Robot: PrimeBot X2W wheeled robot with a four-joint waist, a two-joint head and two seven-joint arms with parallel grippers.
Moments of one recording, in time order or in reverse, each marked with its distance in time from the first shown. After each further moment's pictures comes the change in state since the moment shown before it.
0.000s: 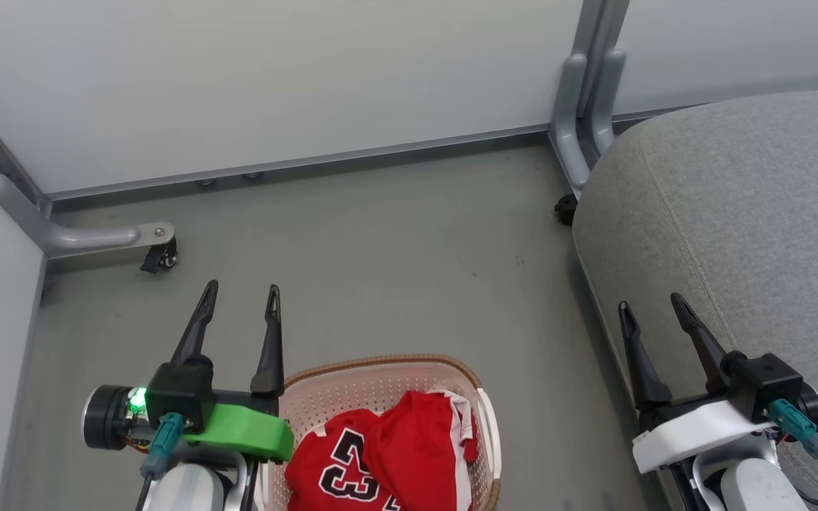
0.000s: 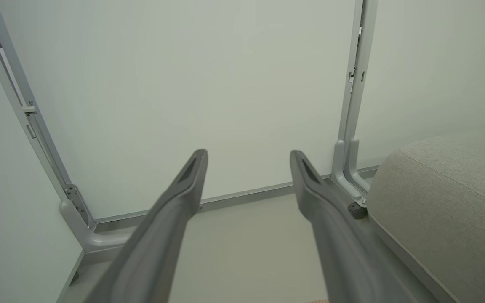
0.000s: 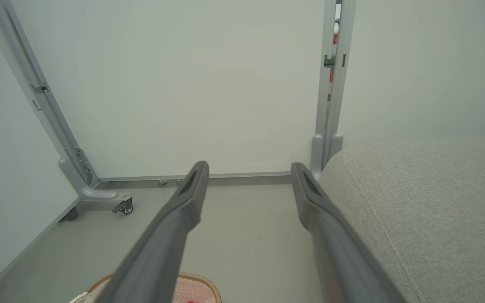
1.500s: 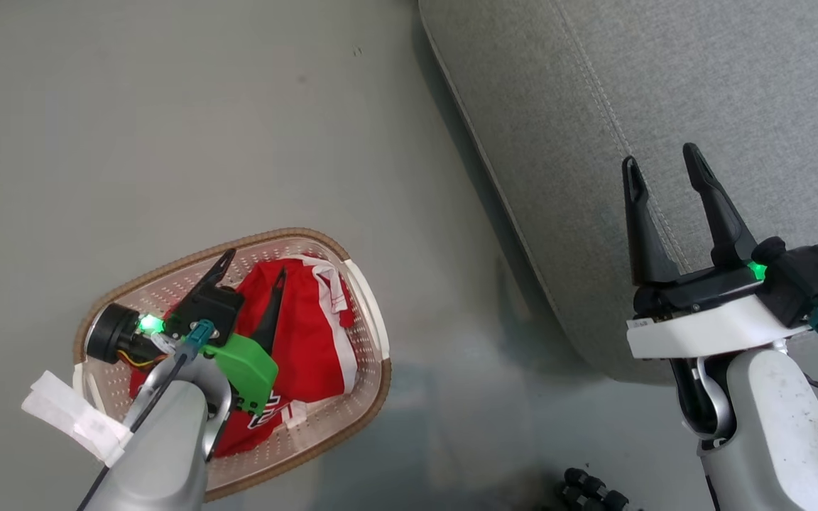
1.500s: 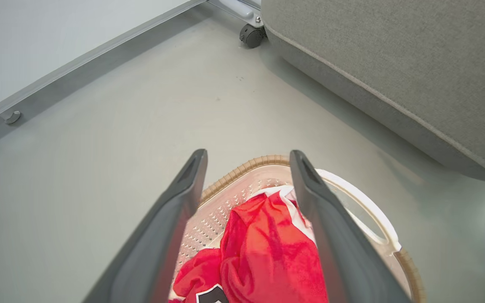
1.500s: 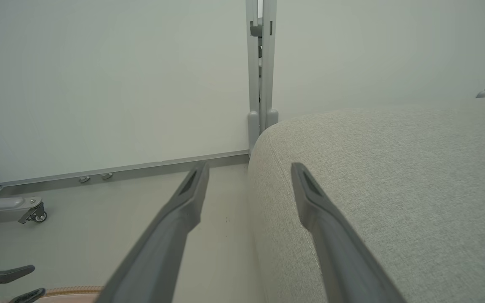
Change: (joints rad) left arm -0.360 0.109 -0.164 0.527 0.074 -0.088 0.000; right arm -0.217 -0.002 0.029 -0.158 0.057 0.000 0.000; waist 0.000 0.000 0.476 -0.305
